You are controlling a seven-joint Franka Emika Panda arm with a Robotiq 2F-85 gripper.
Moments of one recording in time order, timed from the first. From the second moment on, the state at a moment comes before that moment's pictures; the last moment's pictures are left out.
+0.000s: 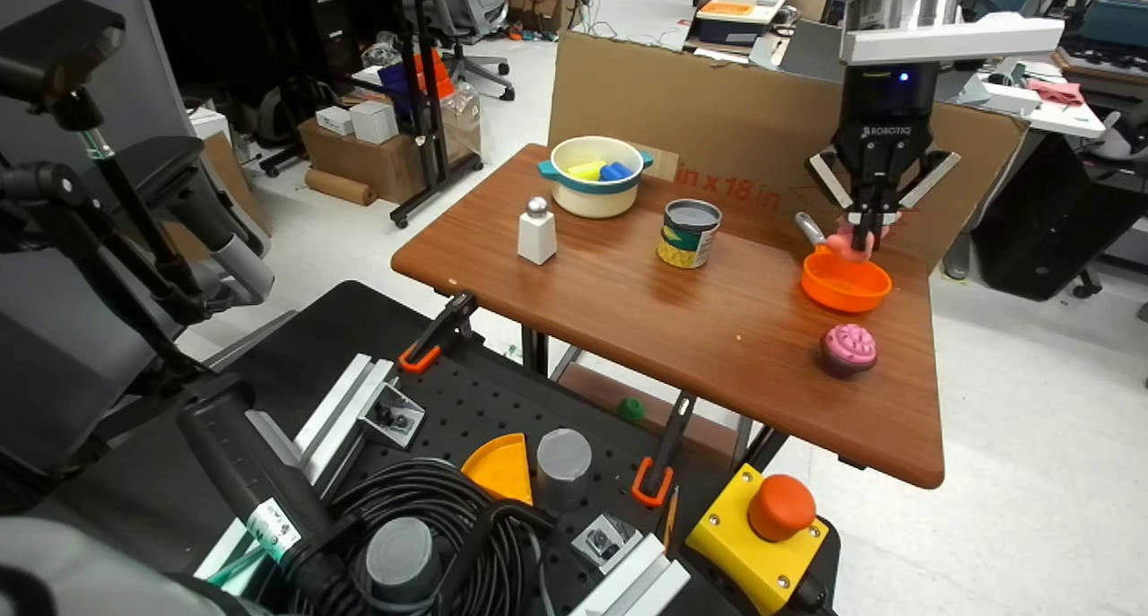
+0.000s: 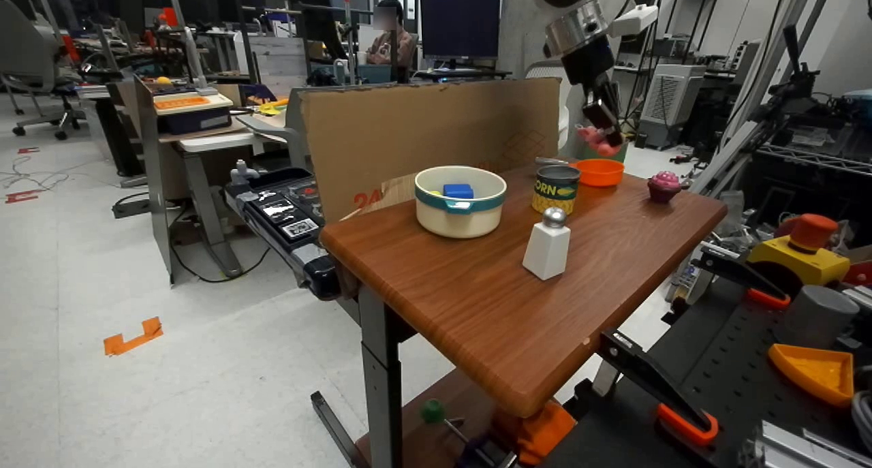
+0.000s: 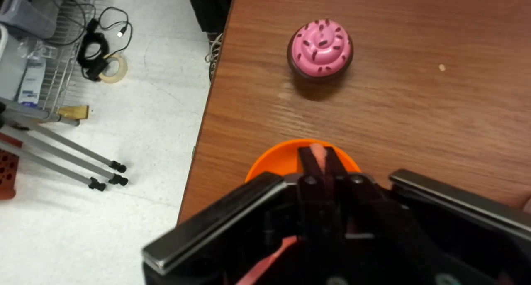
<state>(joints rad) -0.13 0.72 -0.08 -1.50 -0.37 1.80 -0.31</state>
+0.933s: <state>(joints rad) -0.09 0.71 -0.09 -1.43 -0.22 1.74 -0.03</state>
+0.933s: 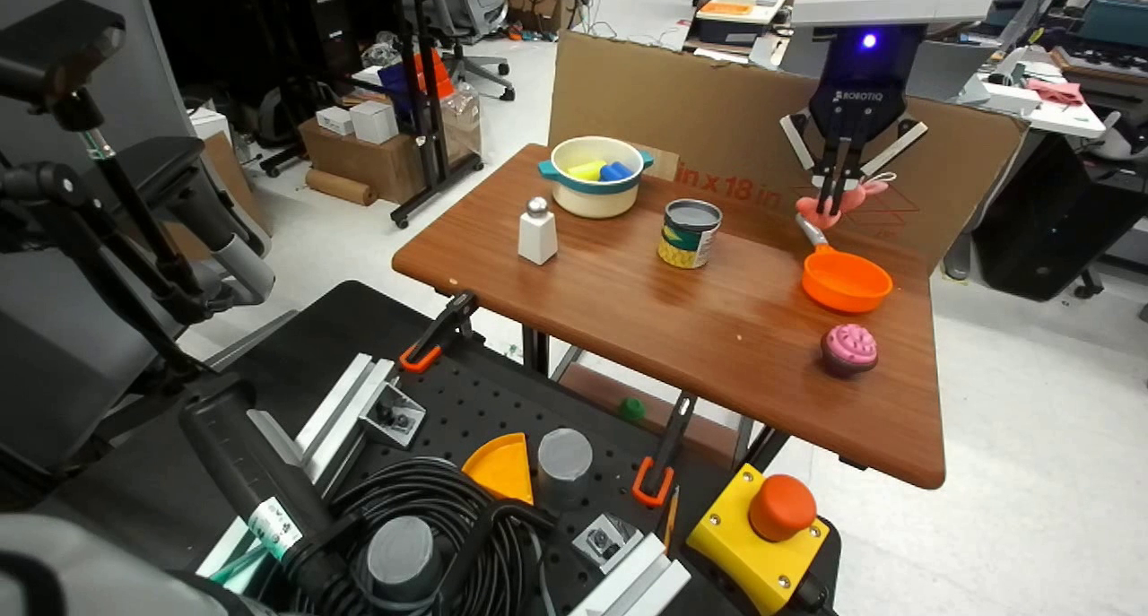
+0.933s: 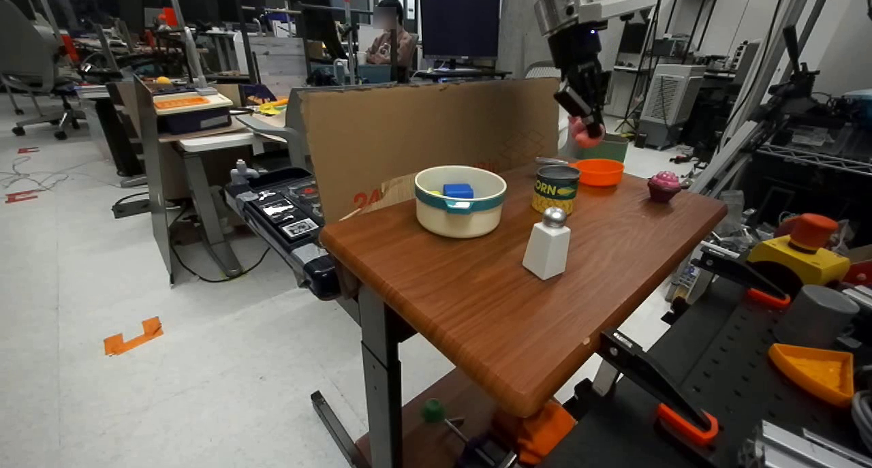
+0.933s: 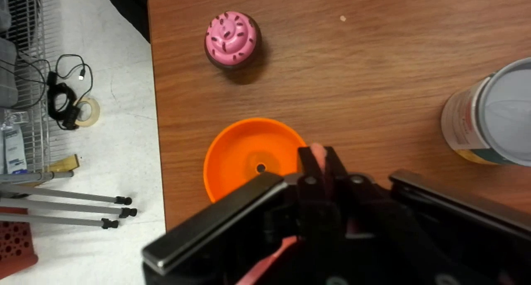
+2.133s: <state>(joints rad) 0.06 0.73 -0.07 -1.35 -0.41 1.64 -0.11</state>
